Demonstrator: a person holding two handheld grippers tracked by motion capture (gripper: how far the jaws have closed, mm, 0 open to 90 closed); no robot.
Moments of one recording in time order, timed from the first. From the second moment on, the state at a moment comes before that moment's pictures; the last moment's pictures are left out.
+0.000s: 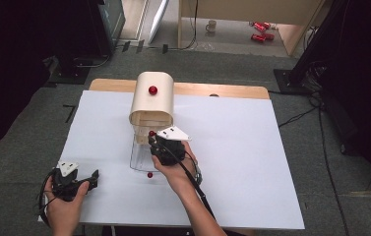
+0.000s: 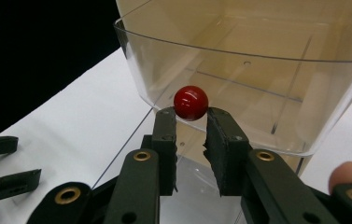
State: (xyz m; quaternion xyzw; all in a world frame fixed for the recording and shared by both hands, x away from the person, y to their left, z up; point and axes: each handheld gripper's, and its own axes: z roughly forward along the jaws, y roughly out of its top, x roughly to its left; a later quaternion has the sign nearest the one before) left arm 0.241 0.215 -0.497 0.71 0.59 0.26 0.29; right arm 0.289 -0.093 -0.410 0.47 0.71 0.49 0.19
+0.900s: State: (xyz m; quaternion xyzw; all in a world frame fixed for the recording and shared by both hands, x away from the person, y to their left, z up) left arm 0.241 0.215 -0.497 0.71 0.59 0.26 0.28; right arm 0.217 -0.106 -0.433 0.45 0.73 0.49 0.15
